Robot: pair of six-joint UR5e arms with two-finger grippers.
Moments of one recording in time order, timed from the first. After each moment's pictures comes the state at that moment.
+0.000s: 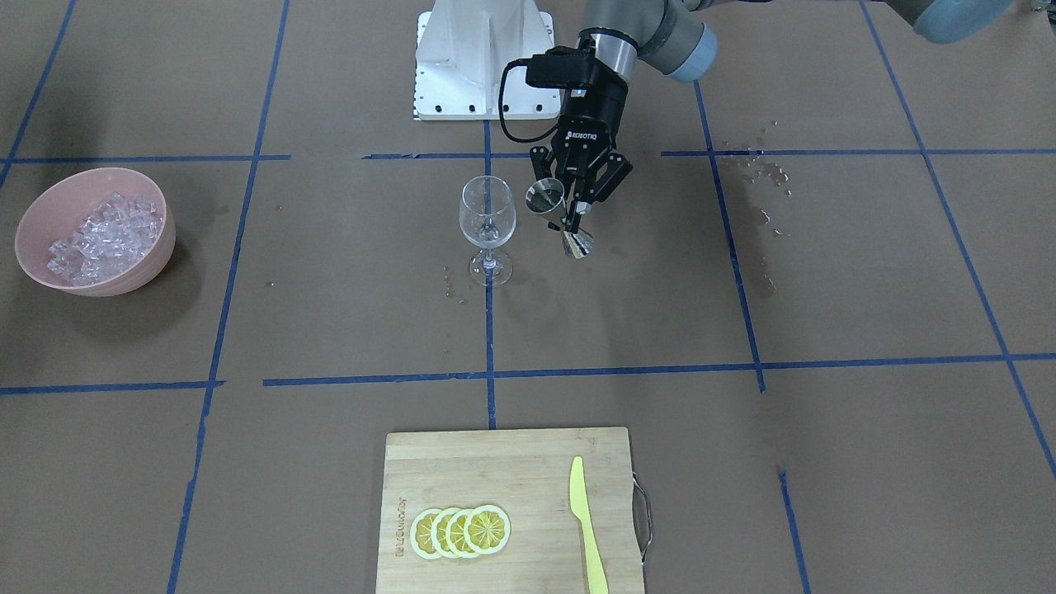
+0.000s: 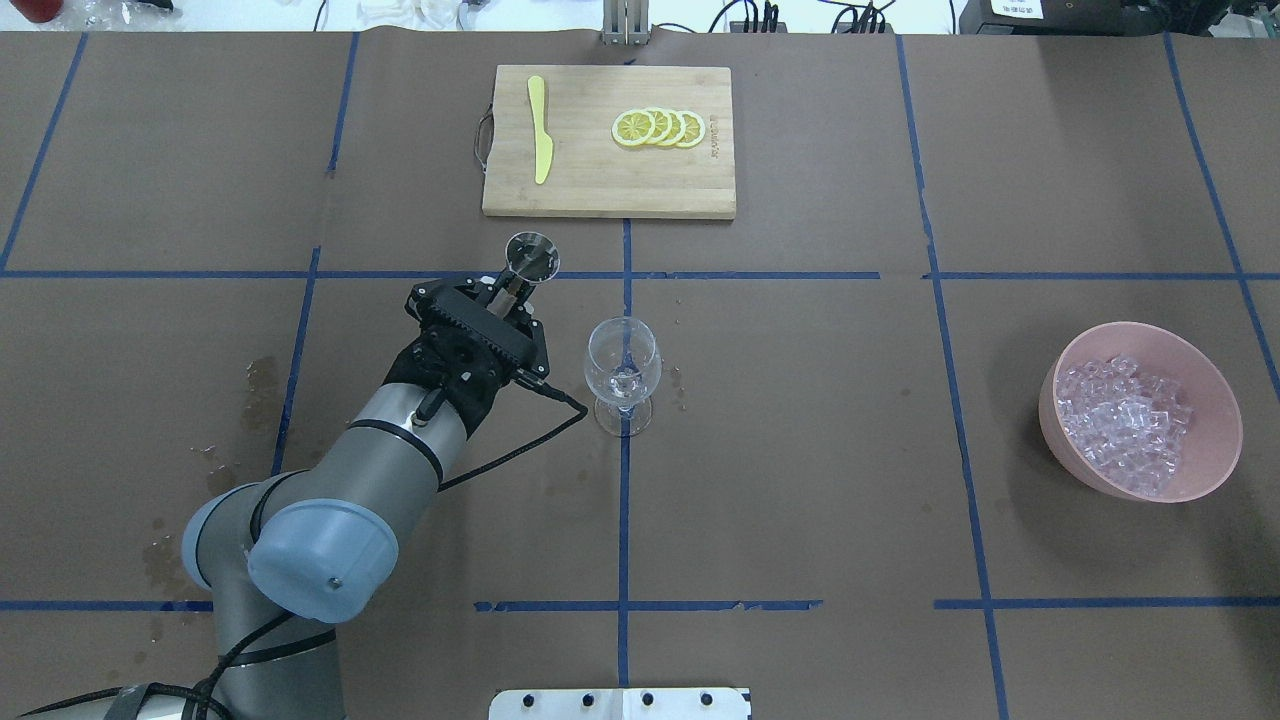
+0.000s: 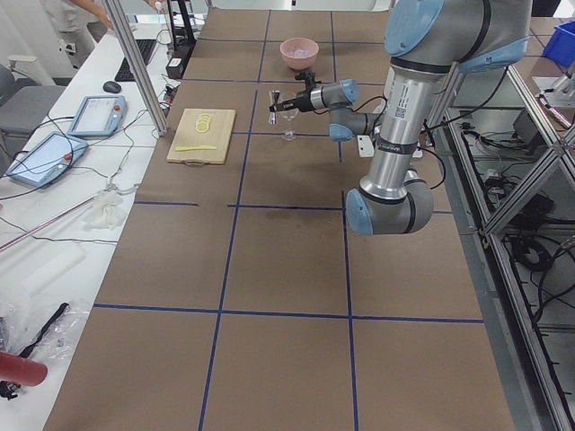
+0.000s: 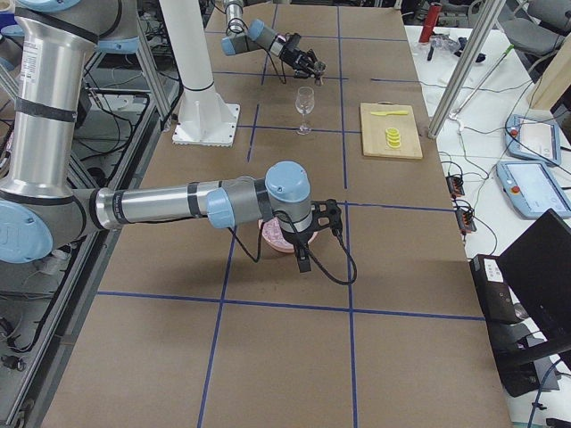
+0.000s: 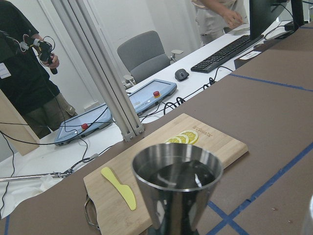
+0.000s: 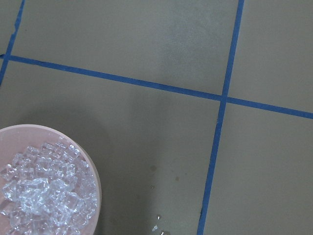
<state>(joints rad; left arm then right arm) -0.25 -2.02 -1.84 -2.26 -0.74 -0.34 1.51 -1.79 1.93 -1.44 2.37 0.04</state>
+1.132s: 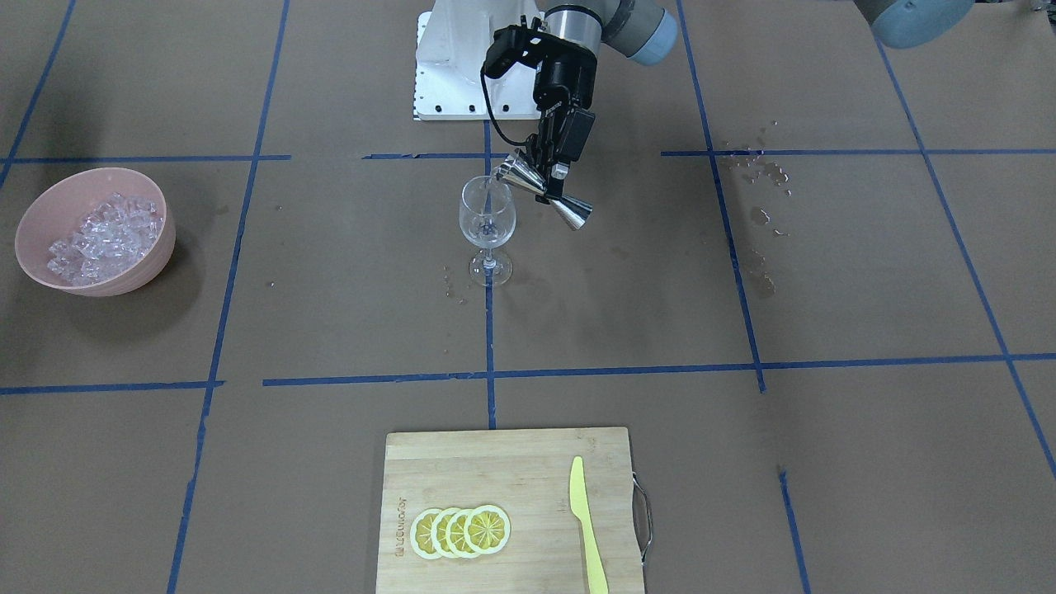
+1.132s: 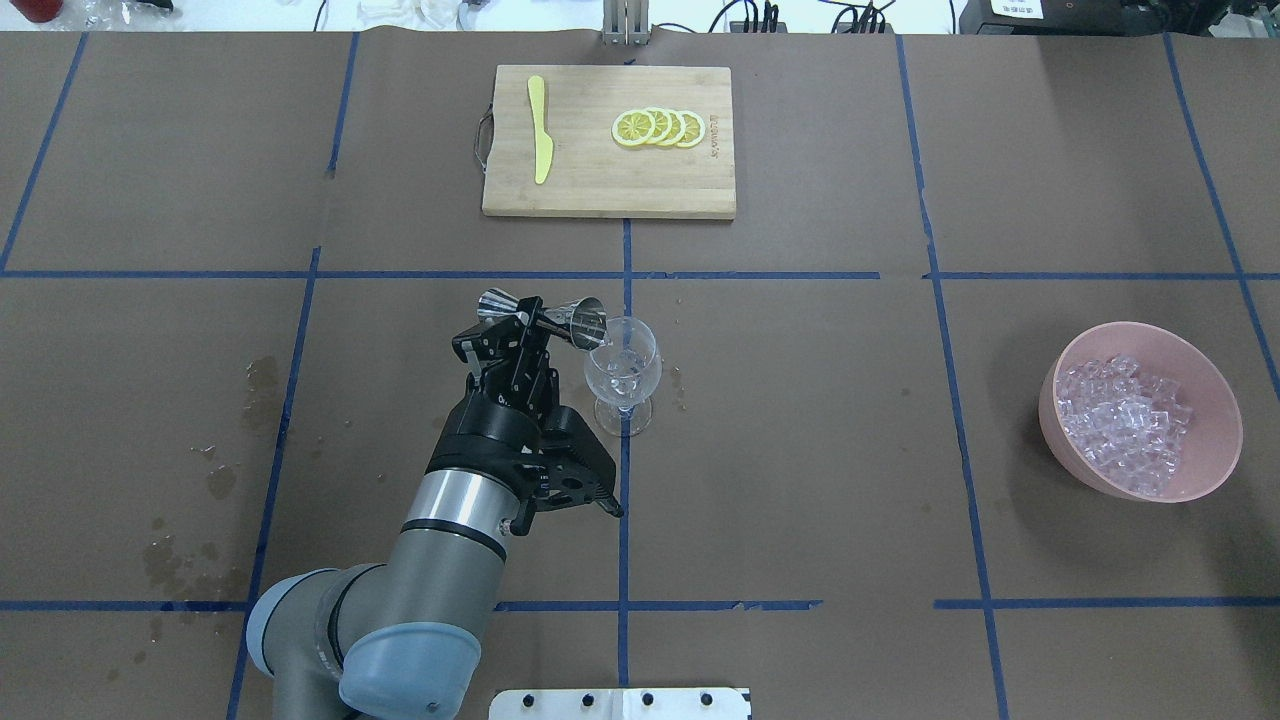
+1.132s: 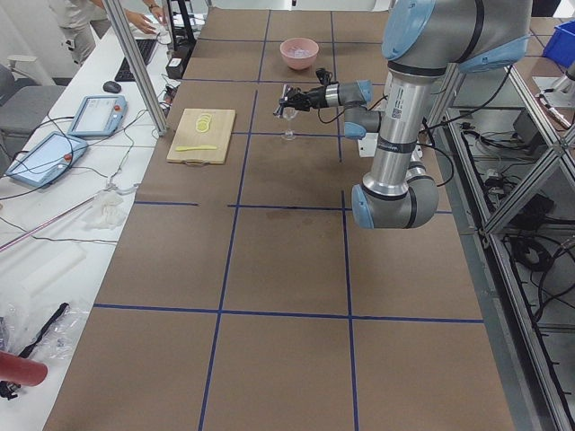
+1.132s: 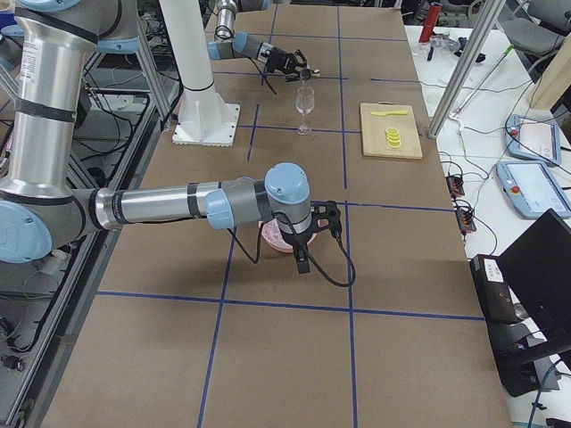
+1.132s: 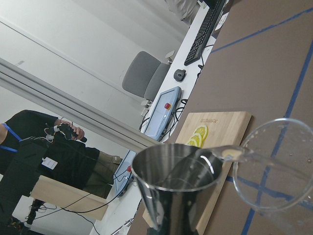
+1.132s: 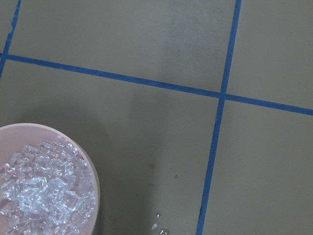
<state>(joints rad) -0.13 -2.06 -1.80 -2.24 -0.46 0.22 1.51 -1.80 1.93 -1.44 2.37 0.05</state>
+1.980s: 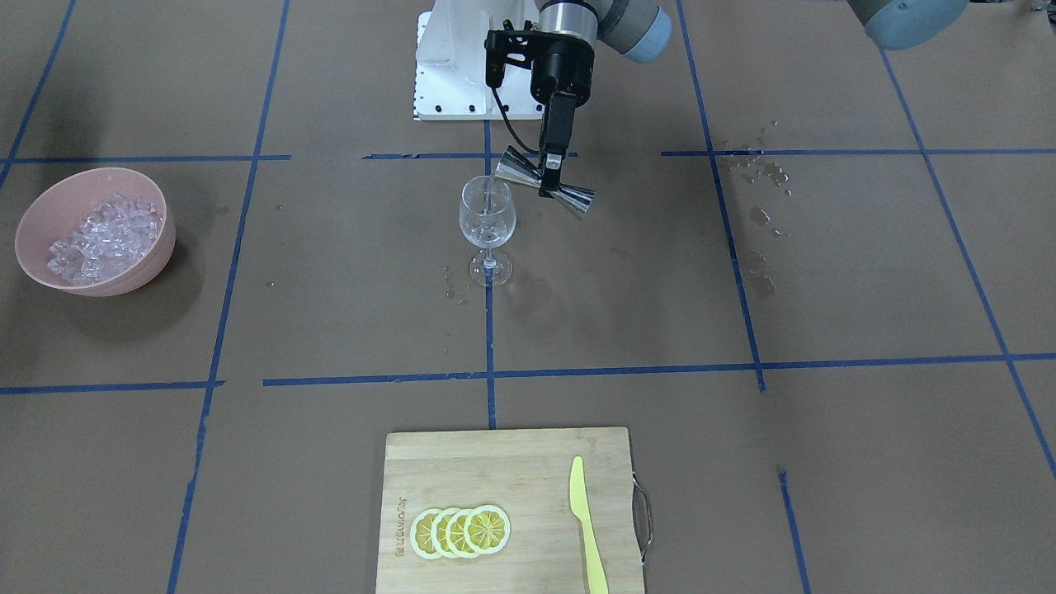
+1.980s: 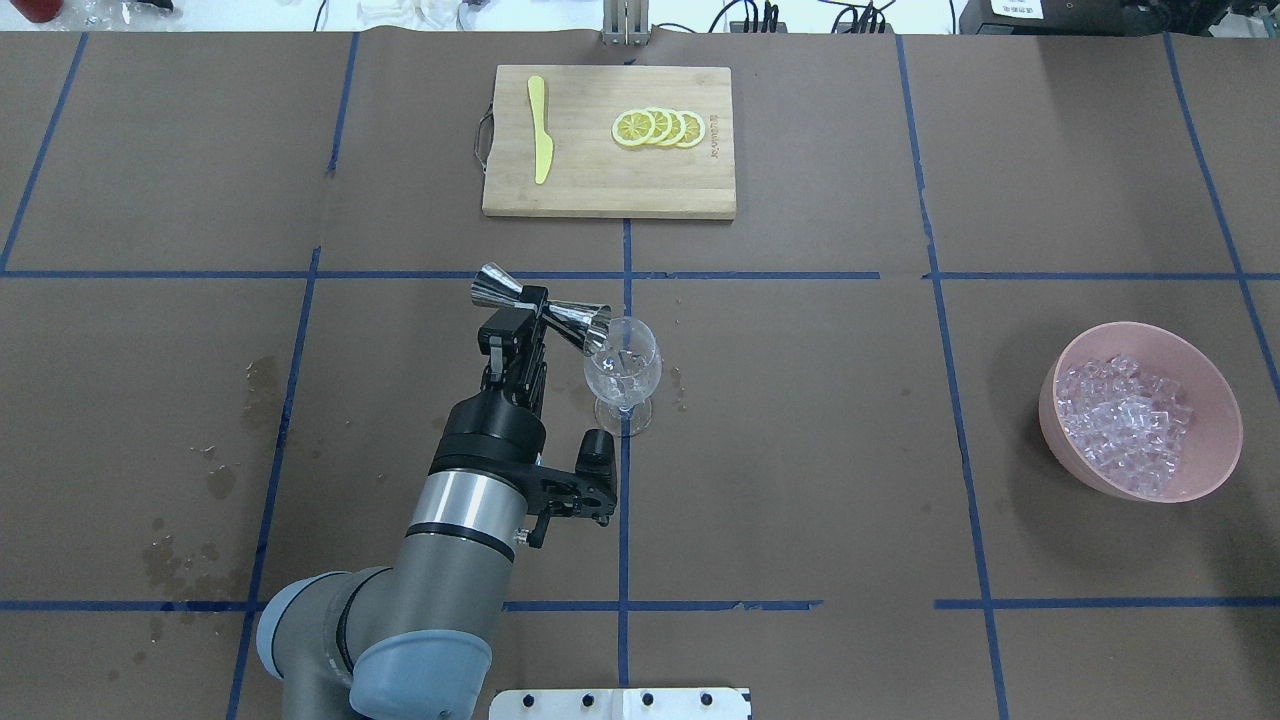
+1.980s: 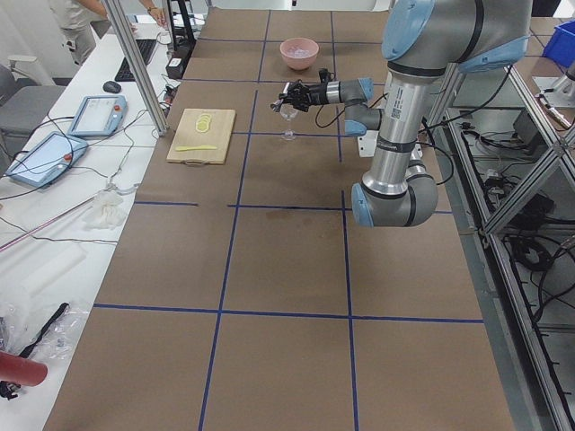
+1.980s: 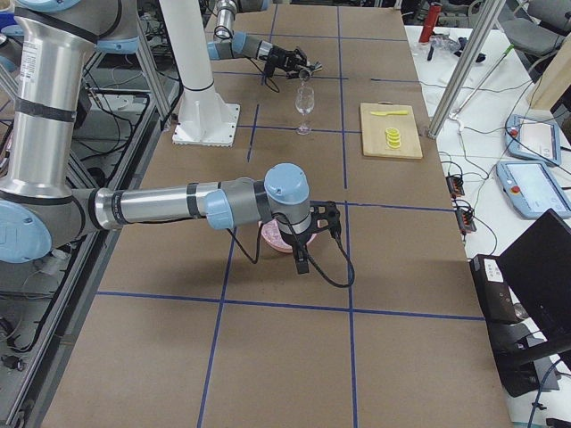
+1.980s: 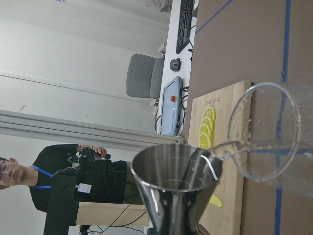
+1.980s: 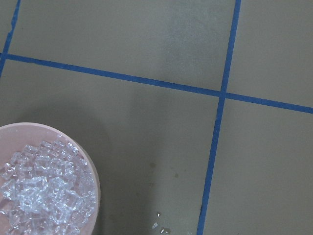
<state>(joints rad) -0.13 -2.08 -1.80 -2.25 -0.41 0.61 1.51 -1.80 1.93 -1.44 2.37 0.05</state>
